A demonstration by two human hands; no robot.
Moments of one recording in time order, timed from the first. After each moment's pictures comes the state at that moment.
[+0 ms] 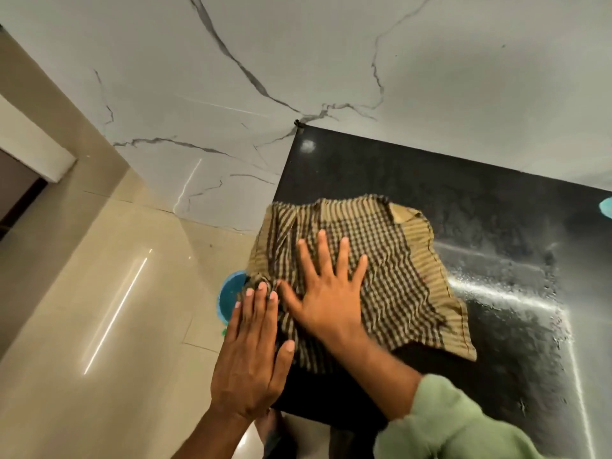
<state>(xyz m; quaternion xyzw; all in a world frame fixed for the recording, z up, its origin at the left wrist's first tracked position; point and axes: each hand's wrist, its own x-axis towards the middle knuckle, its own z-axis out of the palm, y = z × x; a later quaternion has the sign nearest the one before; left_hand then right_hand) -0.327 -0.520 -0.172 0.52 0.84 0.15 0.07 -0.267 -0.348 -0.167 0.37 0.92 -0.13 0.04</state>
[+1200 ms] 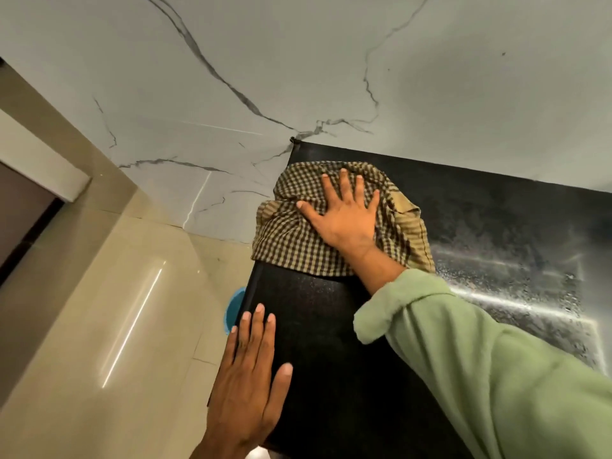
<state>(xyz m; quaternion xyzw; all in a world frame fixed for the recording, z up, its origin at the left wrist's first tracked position) -0.334 -0.508 -0.176 0.50 0.85 0.10 0.12 -0.354 -0.178 -0.161 0.43 0.89 -0.15 0.04</state>
